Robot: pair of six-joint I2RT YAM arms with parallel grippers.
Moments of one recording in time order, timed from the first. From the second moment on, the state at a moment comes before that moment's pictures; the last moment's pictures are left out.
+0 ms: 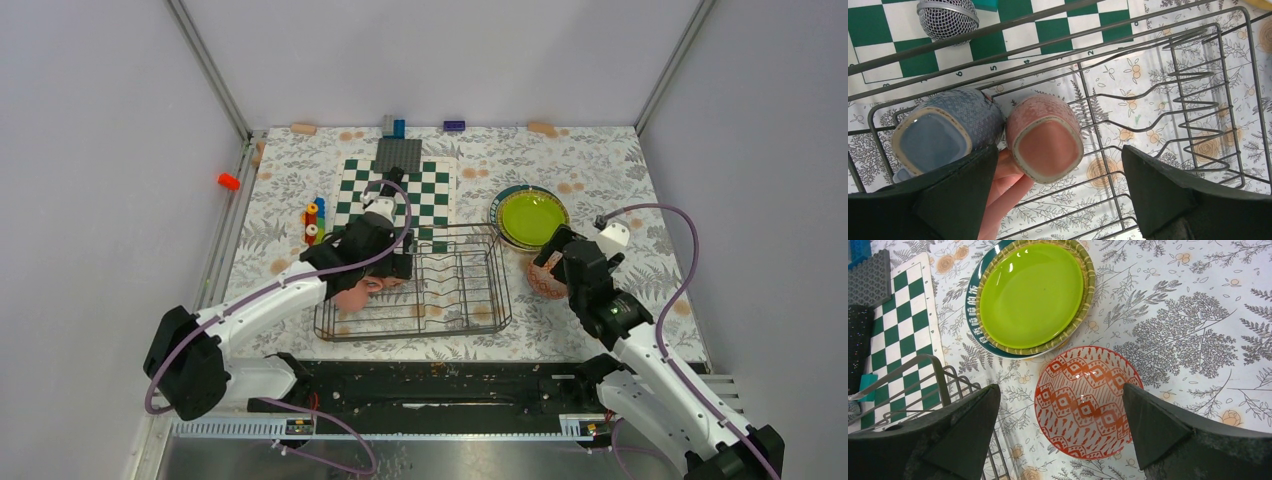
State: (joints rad) left arm -0.72 1.24 0.86 -0.43 -0.23 -0.47; right arm 0.45 0.72 0.54 -0.39 0.57 0.68
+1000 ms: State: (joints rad) left arm -0.72 1.41 0.93 -0.48 -0.21 -0.44; right arm 0.45 0.72 0.52 -0.36 0.56 0.66
